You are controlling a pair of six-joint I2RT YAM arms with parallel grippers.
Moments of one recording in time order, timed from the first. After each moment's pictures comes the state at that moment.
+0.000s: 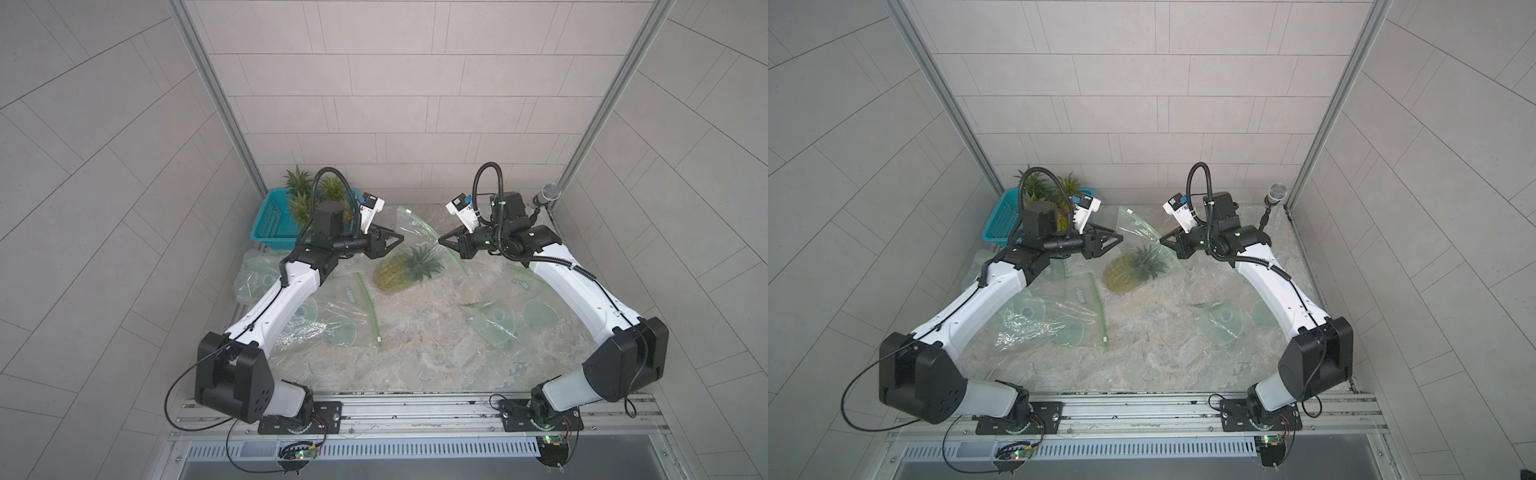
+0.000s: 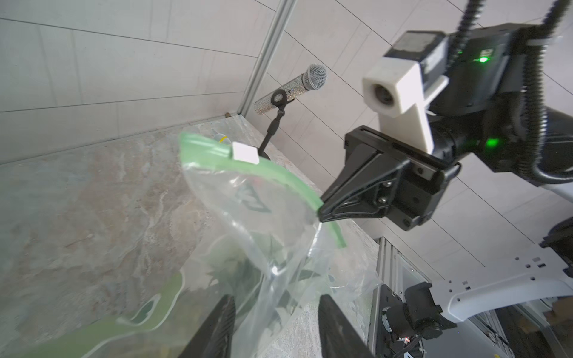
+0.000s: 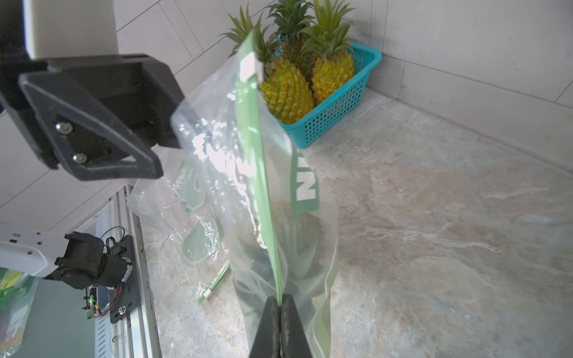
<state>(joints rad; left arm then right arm) -0.28 1.39 1.20 -0.19 0.81 -0.20 0.30 1.48 1.47 -0.63 -0.68 -0.13</state>
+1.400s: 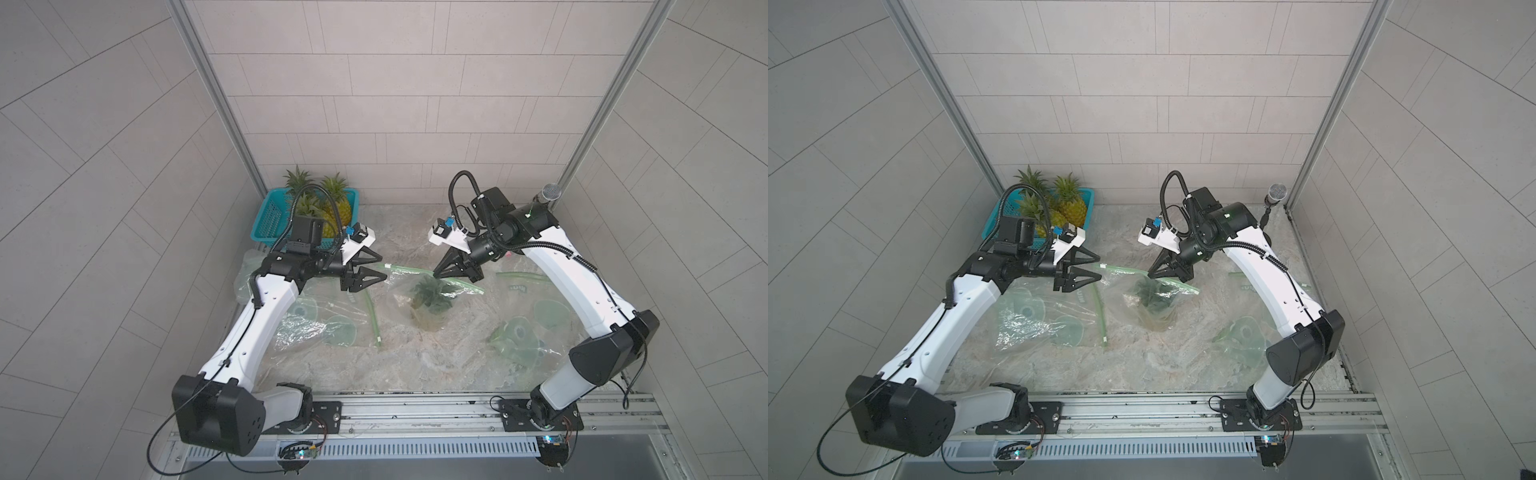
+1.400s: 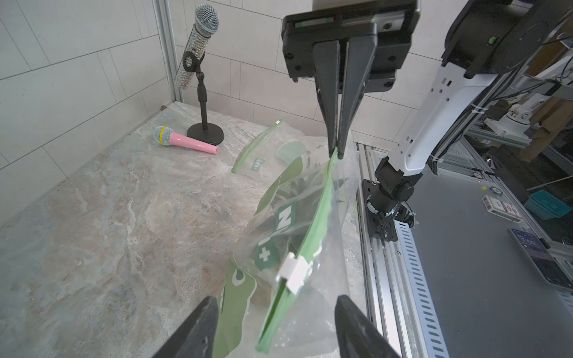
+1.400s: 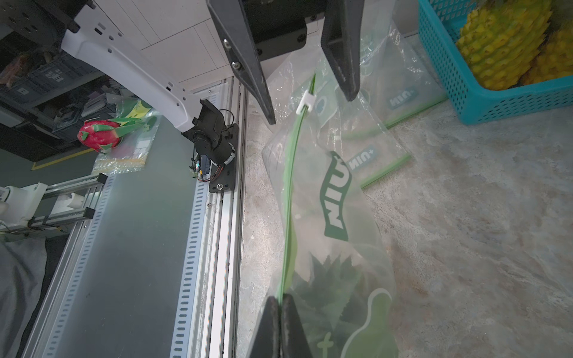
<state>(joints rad) -0.18 1.25 1.19 -0.72 1.12 0.60 0.43 1.61 1.81 -1.37 -0.89 -0.74</state>
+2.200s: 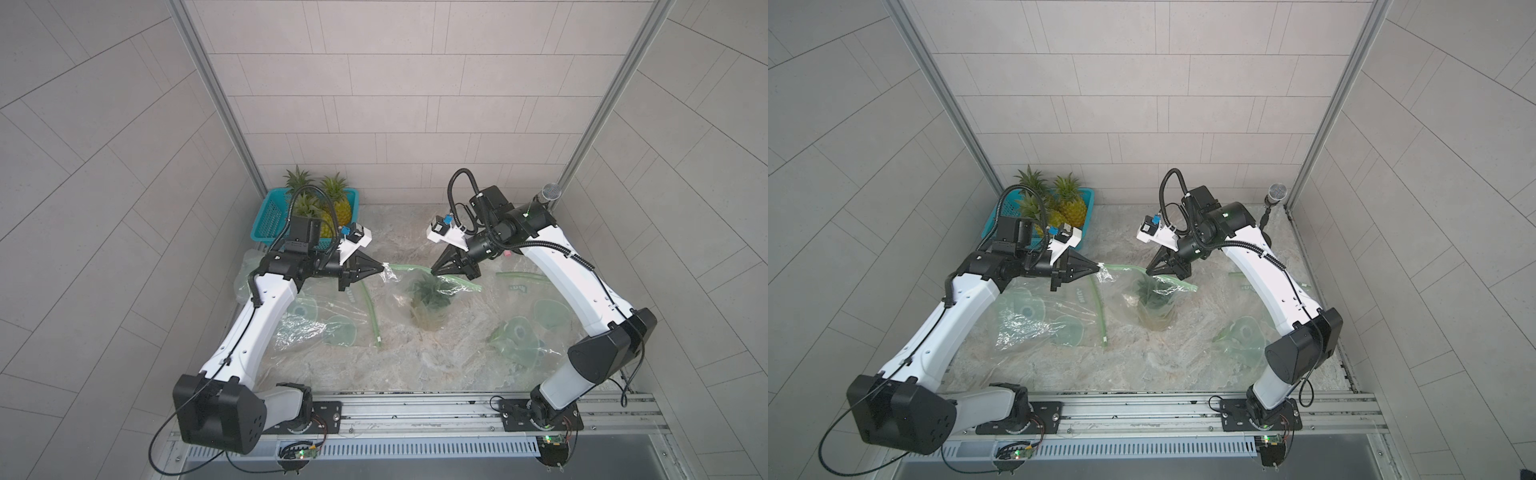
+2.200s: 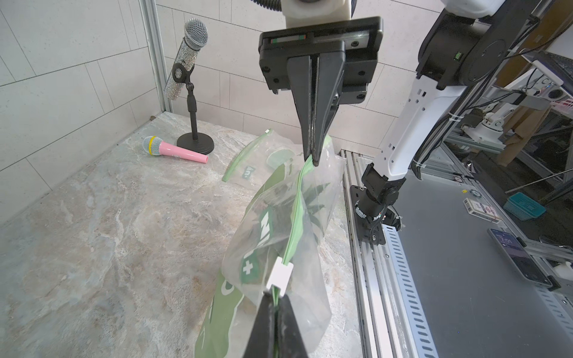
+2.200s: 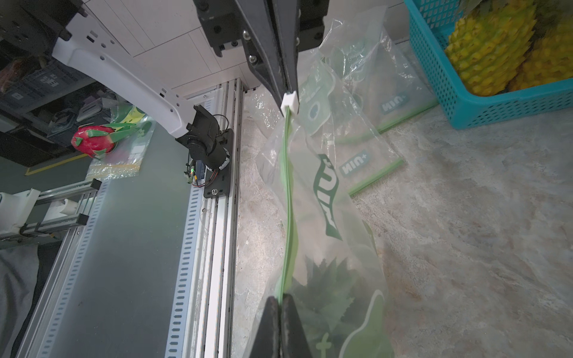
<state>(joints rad) -0.16 1.26 1.19 -0.74 1.19 0.62 0.43 1.62 1.81 -1.31 -0.88 -0.70</state>
